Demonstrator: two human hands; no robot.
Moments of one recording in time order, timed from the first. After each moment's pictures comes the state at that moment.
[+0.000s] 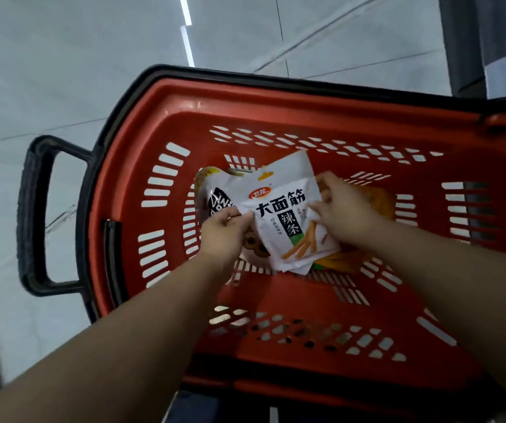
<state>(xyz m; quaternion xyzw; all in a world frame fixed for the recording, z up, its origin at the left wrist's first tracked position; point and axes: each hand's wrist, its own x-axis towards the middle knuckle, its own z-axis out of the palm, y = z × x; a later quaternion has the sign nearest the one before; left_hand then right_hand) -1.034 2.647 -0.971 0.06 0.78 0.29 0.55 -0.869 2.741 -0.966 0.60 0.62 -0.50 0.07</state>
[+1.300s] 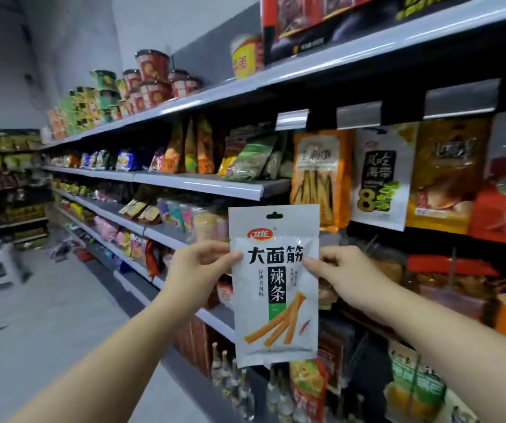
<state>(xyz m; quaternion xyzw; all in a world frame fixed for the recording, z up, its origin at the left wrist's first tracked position) -0.900 2.786 -0.023 0.70 0.36 0.47 0.39 -0.684 2.708 -0.030 0.63 0.53 -0.26 -0.50</state>
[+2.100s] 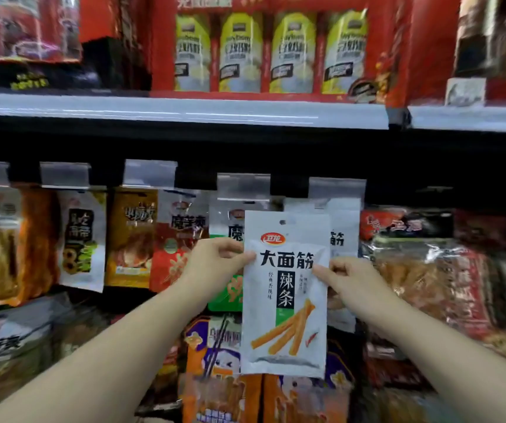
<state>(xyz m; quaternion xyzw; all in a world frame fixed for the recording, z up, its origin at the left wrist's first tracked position) -0.444 2.501 0.073 0.80 0.10 0.36 0.47 -0.347 2.306 0.067 0.78 0.32 0.03 -0.54</state>
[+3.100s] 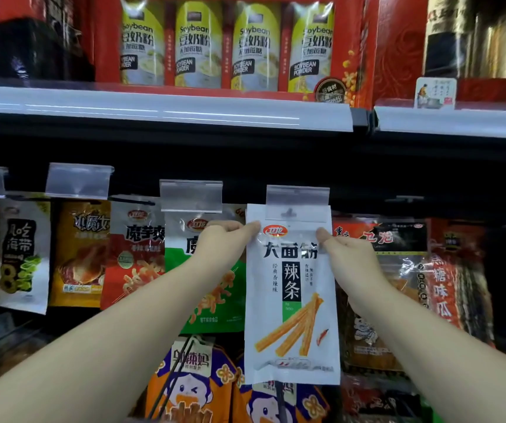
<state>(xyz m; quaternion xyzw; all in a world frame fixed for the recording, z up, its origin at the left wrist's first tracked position) -0.346 2.463 0.110 0.77 0.09 0.34 0.53 -0.283 2.285 0.103 0.74 0.19 0.12 -0.64</state>
